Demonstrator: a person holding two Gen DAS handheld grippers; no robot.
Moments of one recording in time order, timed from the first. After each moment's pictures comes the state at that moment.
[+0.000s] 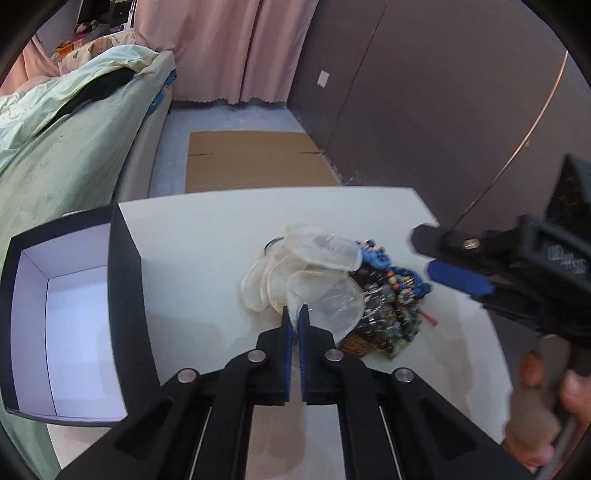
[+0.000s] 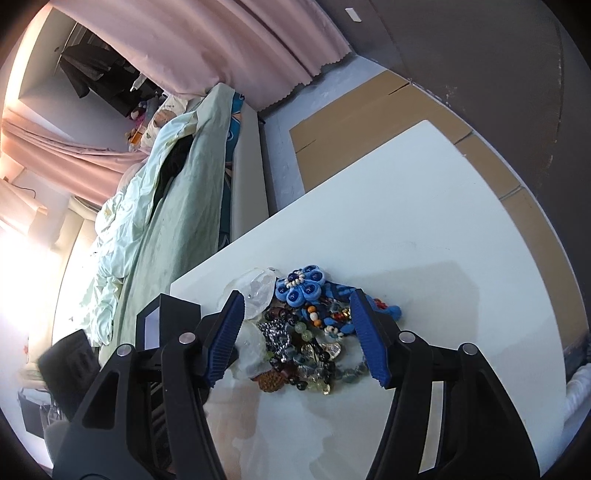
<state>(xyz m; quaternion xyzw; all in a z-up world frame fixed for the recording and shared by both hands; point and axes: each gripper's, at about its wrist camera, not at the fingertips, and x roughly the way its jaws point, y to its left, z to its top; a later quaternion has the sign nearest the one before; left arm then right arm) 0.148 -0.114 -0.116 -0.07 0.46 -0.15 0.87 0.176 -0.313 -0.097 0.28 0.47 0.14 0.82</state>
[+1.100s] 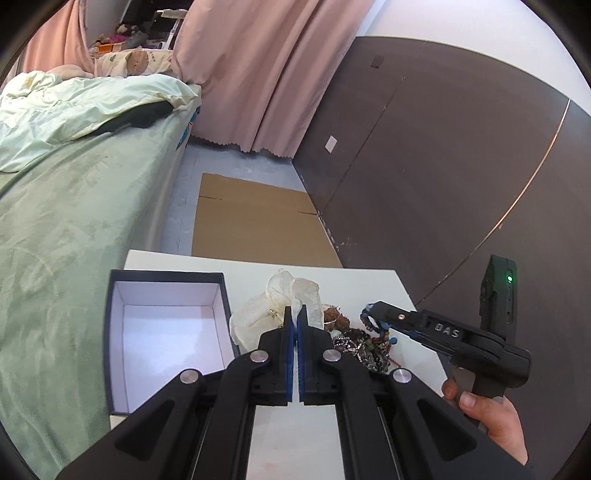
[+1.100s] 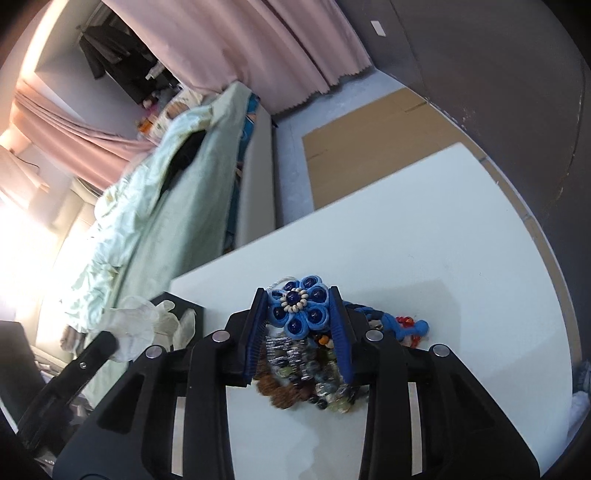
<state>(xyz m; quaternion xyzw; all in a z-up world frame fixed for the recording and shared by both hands) 0.110 -0.026 -0.036 -0.16 0.37 -0.14 0.90 0.177 -0.284 -0.086 0.24 0.45 0.16 0.85</state>
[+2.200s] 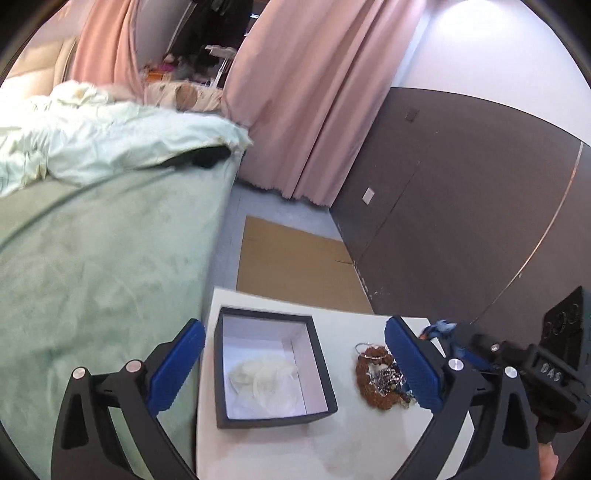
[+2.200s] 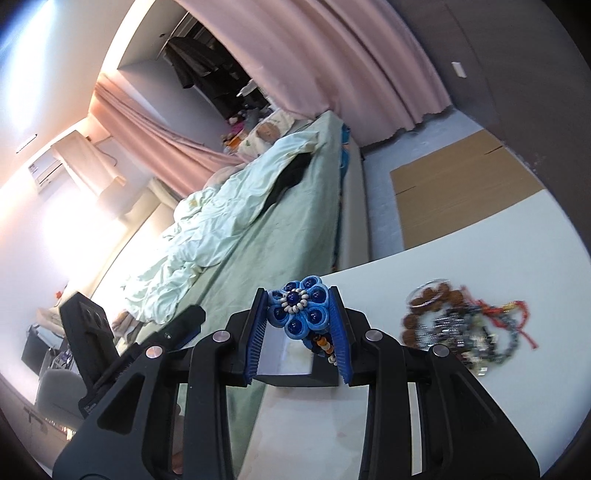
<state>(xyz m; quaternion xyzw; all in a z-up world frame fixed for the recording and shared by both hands) 0.069 0.050 -0.005 -0.17 0.30 -0.06 0.94 0.112 -0.211 -0.012 0.25 0.35 0.29 0.85</state>
